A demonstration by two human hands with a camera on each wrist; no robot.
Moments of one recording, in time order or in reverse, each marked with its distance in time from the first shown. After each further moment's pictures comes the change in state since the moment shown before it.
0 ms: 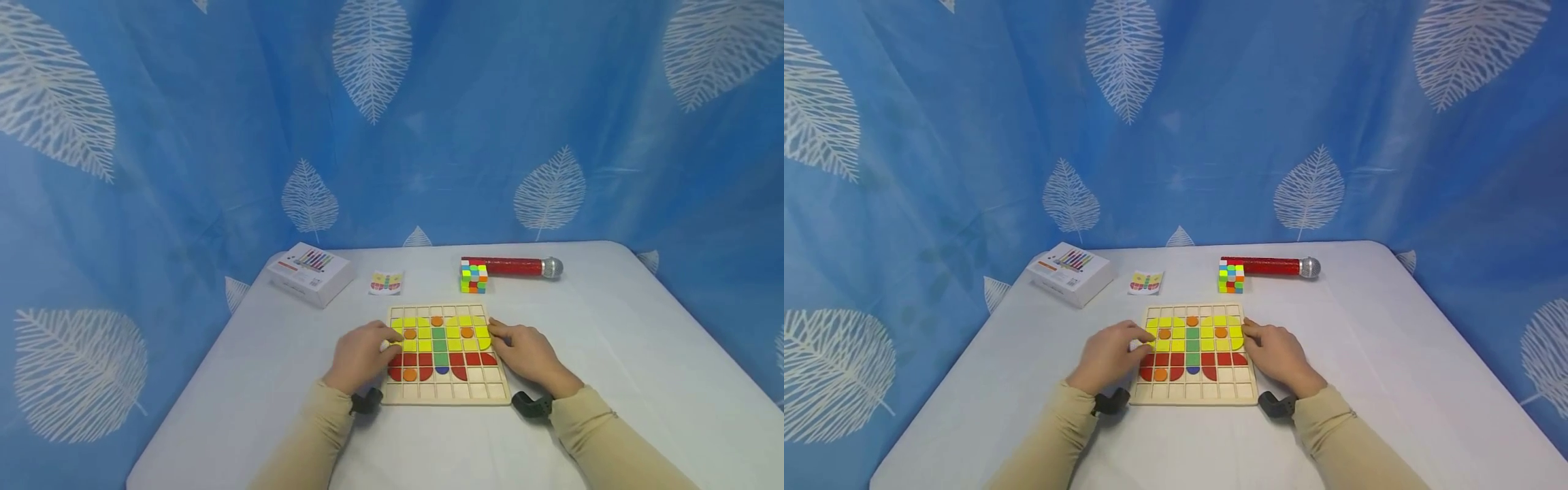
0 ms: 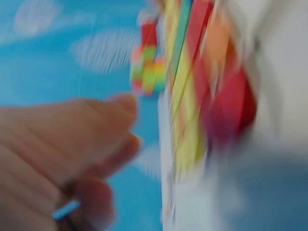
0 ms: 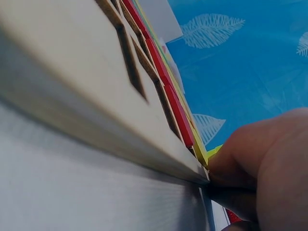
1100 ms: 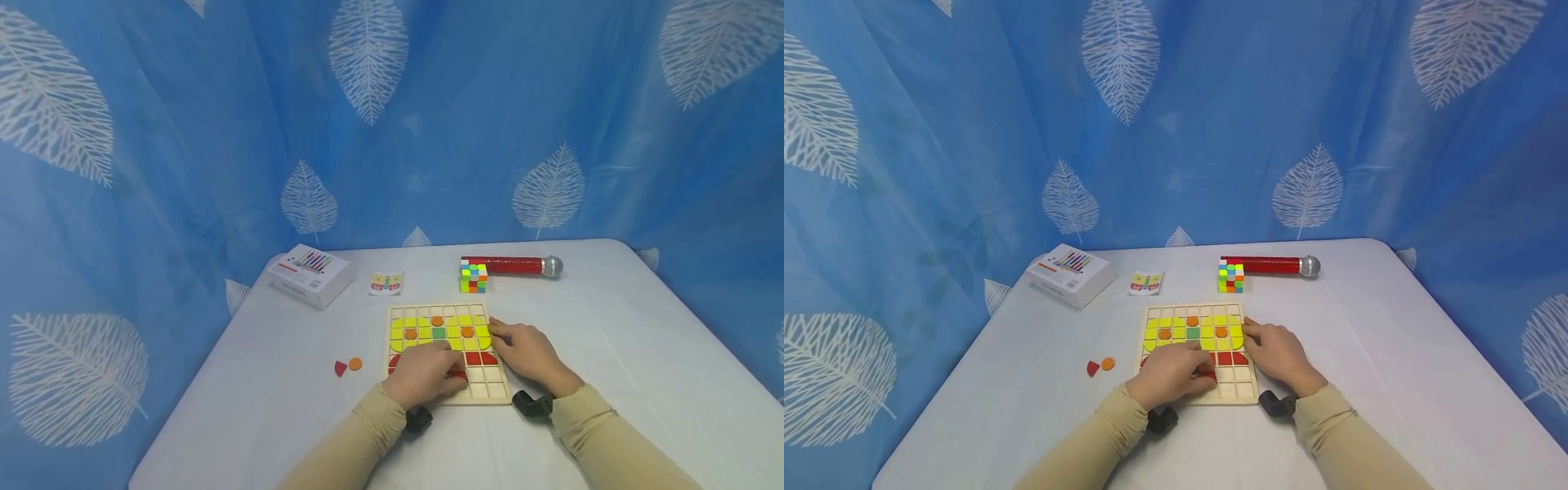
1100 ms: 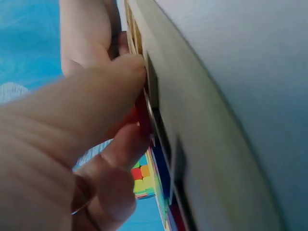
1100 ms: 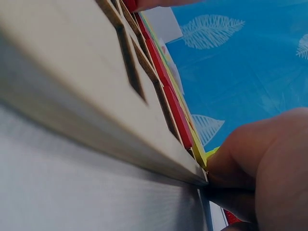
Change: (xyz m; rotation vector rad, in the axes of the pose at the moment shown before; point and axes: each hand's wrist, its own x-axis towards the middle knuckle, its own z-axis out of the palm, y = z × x) left_hand 0.016 0.078 0.039 0.099 -0.131 0.342; right_hand 0.001 0.002 0.001 -0.015 -0.010 0.002
